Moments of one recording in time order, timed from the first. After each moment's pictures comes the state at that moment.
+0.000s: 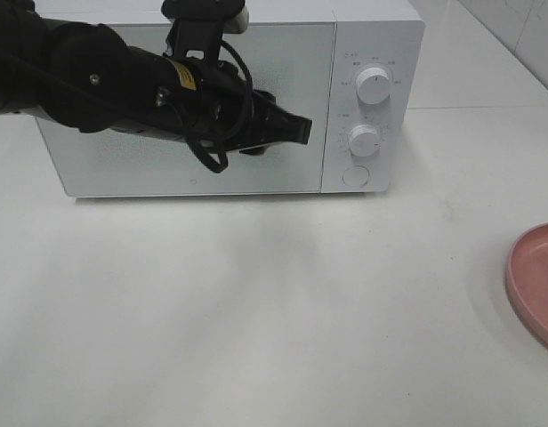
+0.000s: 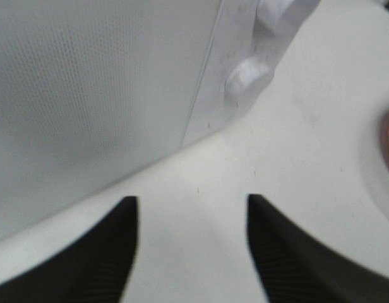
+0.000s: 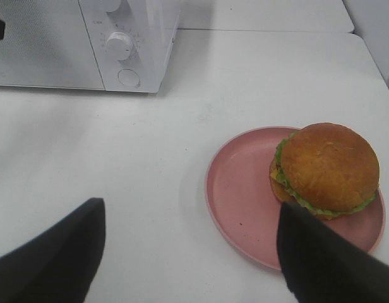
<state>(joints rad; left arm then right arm) -0.74 1.78 -1.11 -0.17 0.09 -0.02 0.09 0.00 -0.50 0.01 1.01 0.04</state>
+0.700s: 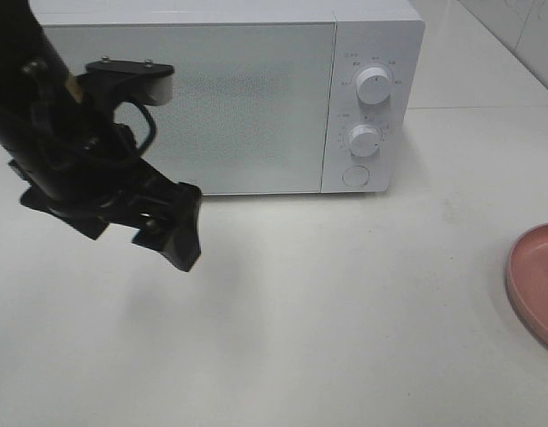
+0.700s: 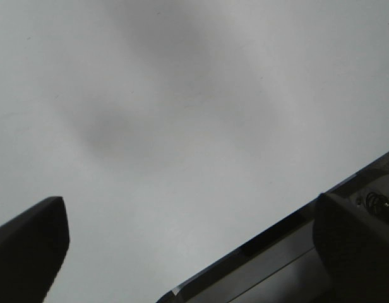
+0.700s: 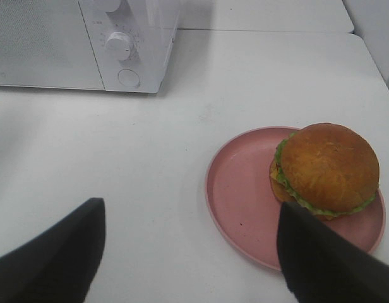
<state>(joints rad) -0.63 1.58 -1.11 -0.16 0.94 -0.03 0.09 0.00 -0.50 0.01 1.01 0.04</state>
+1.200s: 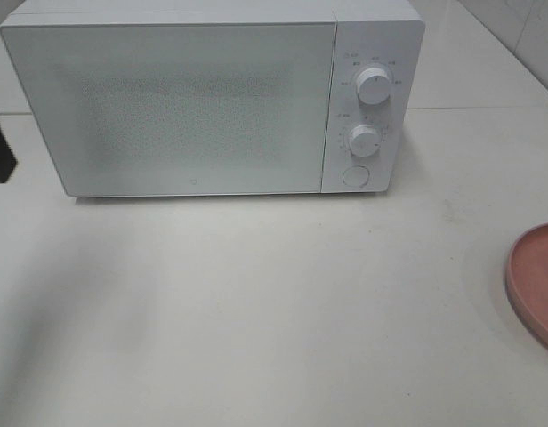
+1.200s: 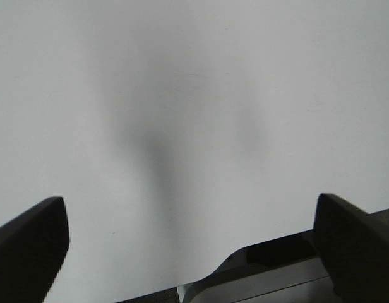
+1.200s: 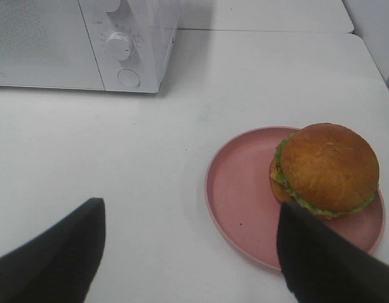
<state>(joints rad) -0.24 1.33 -1.12 -0.14 1.14 0.03 0.09 0.00 -0.50 0.01 1.01 0.04</state>
